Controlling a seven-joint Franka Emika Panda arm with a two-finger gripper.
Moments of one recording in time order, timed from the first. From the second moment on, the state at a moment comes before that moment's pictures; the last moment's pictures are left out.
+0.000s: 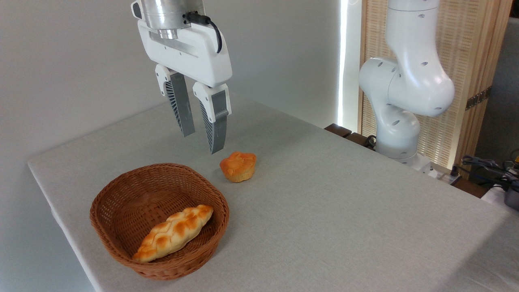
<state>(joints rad) -0.10 -0.02 0.02 -1.61 -0.02 1.63 0.68</state>
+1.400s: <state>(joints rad) -0.12 0.07 0.02 -1.88 -0.12 2.14 0.59</state>
